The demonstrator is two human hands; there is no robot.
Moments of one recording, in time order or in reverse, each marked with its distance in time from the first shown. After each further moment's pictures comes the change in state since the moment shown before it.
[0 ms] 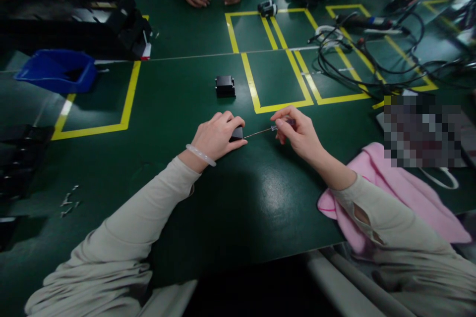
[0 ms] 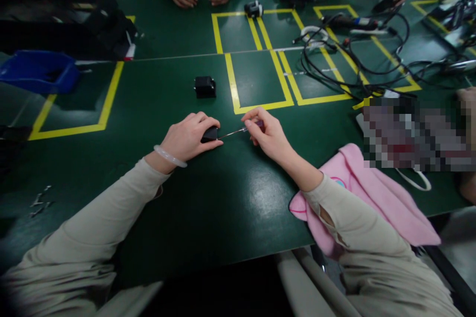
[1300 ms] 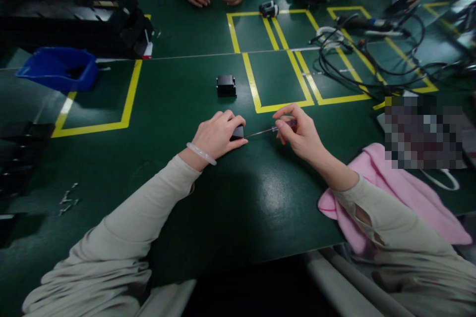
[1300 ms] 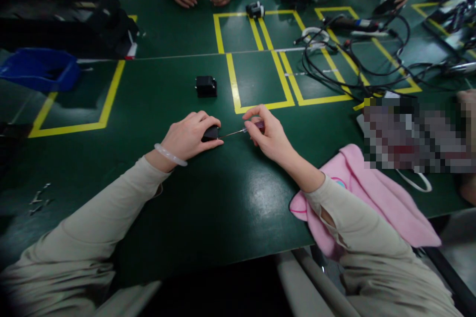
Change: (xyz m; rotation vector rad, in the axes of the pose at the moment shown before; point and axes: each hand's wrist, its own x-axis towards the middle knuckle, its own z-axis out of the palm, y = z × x) left_hand 0.000 0.001 -0.002 -0.005 -0.019 -0.022; right_hand -0.002 -0.005 -0.001 -0.089 -0.033 -0.021
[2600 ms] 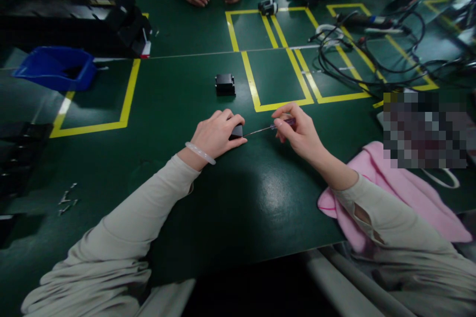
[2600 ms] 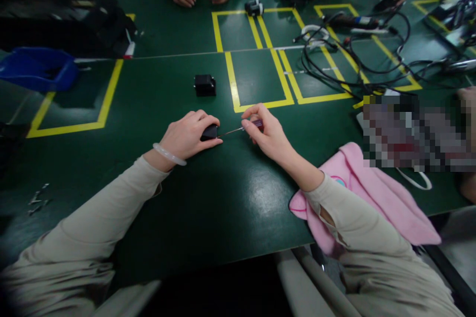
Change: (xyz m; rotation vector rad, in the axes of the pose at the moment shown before) left_hand 0.000 0.000 0.001 0.015 0.001 0.004; right_hand 0.000 0.002 0.001 0.016 0.015 0.002
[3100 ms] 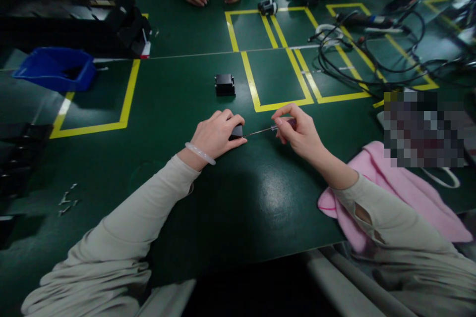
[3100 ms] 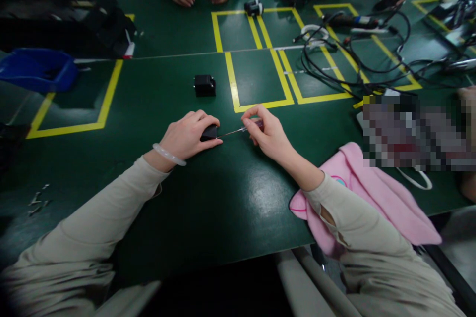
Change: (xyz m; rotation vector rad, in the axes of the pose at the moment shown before) left_hand 0.000 0.000 0.000 -0.017 0.005 0.004; right_hand 0.001 0.000 0.000 0.029 -0.019 0.016
